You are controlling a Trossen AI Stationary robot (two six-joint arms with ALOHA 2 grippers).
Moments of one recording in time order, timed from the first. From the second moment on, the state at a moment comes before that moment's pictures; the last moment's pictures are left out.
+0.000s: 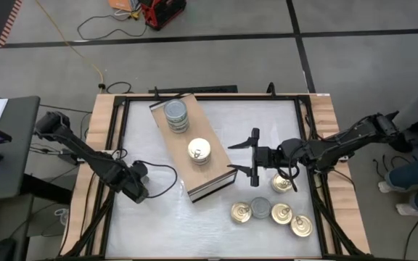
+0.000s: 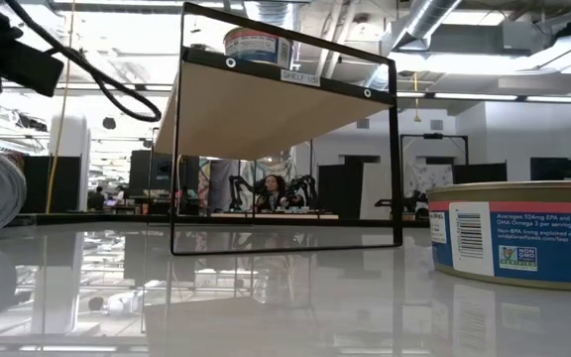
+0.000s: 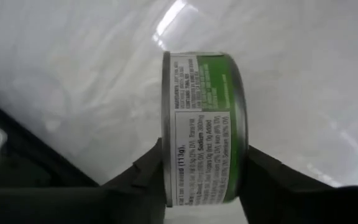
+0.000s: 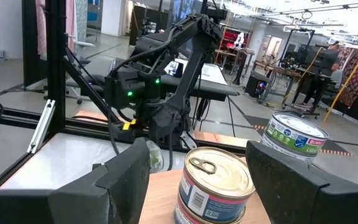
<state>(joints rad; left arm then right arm) -0.61 1.20 0.77 -1.10 -0.16 -1.31 0.27 1.16 0.78 0.40 0.34 -0.21</state>
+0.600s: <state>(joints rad) -0.75 1.21 1.16 -1.11 -0.57 -0.56 0.27 1.16 0.78 0.40 0.34 -0.23</state>
